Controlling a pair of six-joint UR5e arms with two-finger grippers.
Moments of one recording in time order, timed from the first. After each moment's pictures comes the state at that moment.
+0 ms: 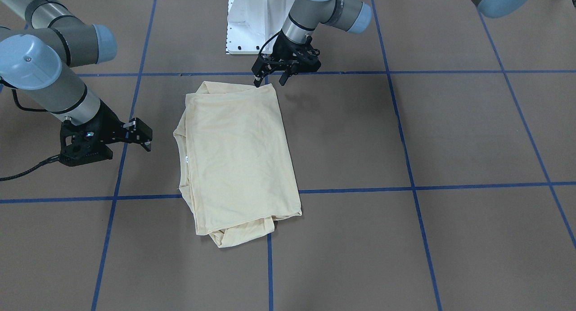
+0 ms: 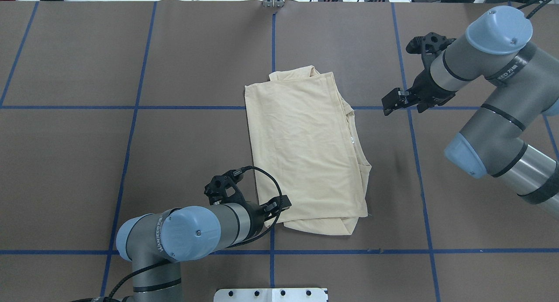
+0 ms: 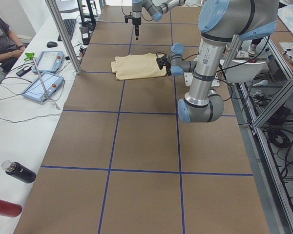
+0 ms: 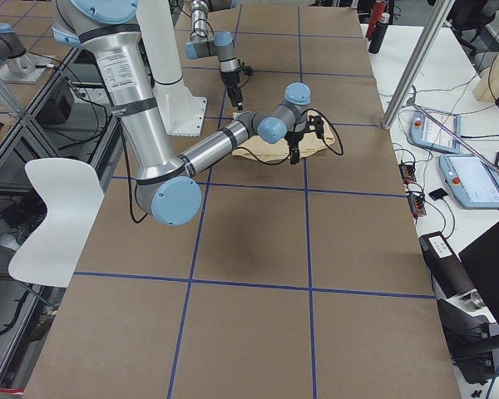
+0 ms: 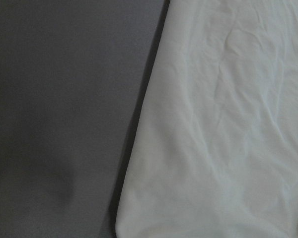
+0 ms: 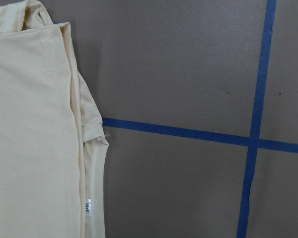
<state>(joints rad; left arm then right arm) -0.21 -2.12 -1.71 -2.11 -1.52 -1.90 0.88 -1.23 1.74 -1.37 2.17 0.82</state>
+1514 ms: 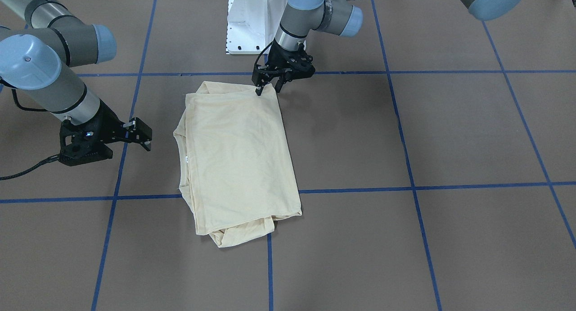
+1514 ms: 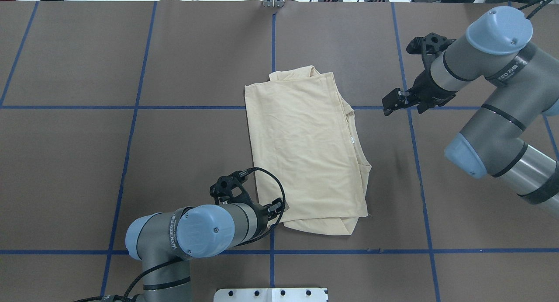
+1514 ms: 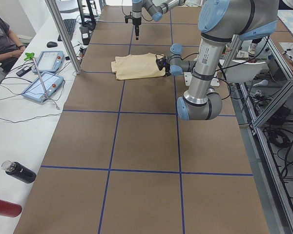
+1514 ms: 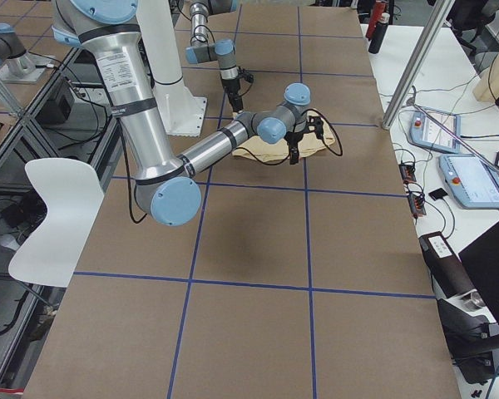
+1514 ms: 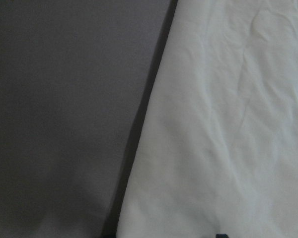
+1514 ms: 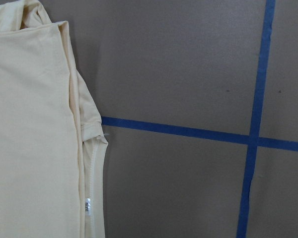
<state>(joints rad) -0.21 -2.14 -1.69 -2.02 -1.53 -1.91 0.88 -1.23 1.74 -1.37 2.17 0.82</state>
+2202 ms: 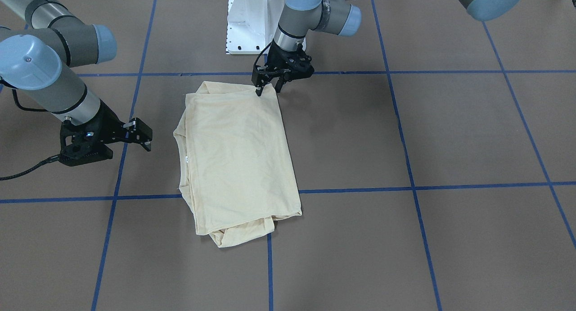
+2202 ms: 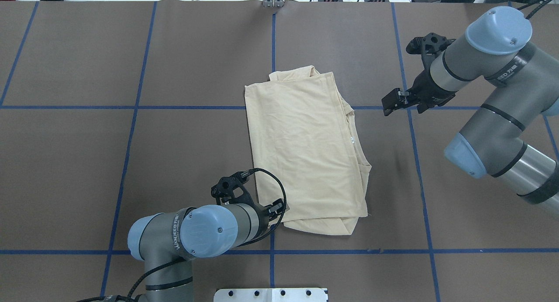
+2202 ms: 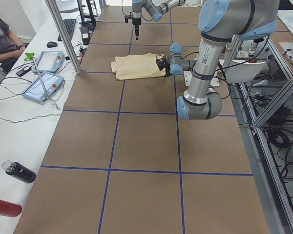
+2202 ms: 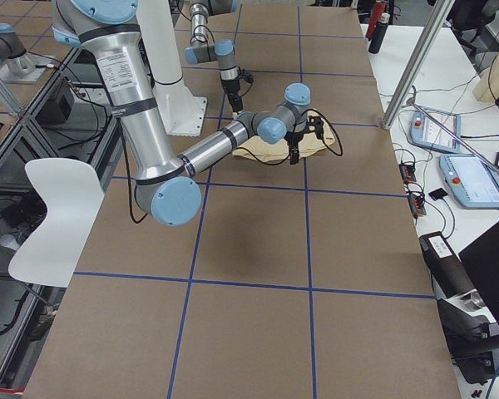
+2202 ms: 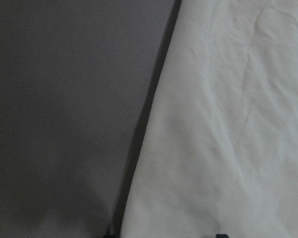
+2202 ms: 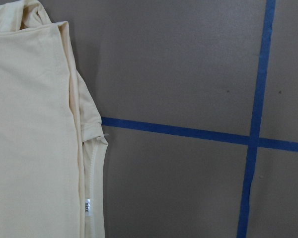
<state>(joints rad) -0.20 -2.15 -1.68 -2.01 -1.53 -1.91 0.88 -1.23 1.74 -1.37 2.17 0.82</state>
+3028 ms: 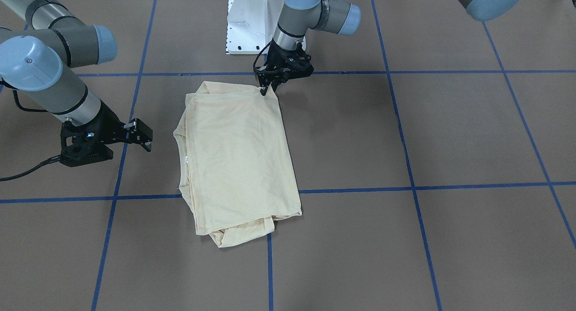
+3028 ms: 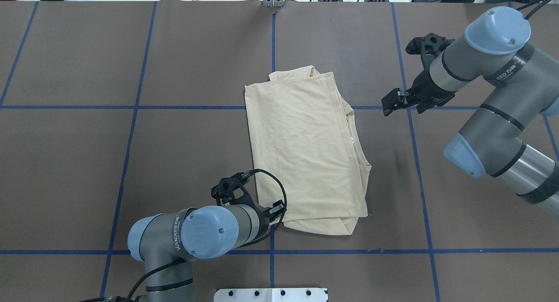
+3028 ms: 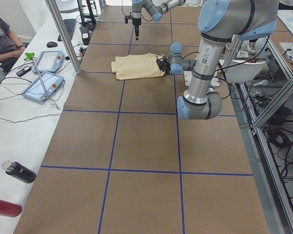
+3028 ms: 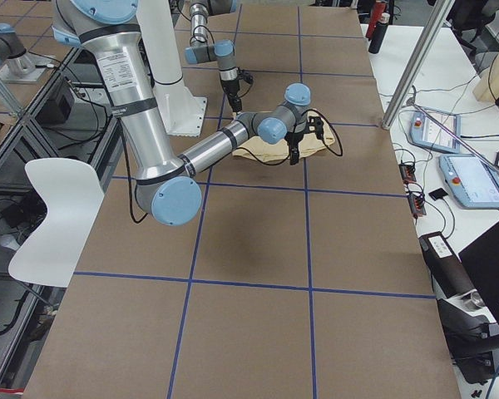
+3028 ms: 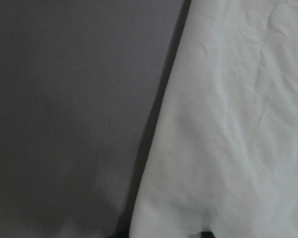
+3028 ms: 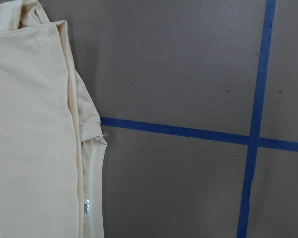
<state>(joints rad) -0.20 -2.15 -1.69 -2.00 -1.54 -1.91 0.88 -1.23 1.74 -1.37 2.17 0.82</state>
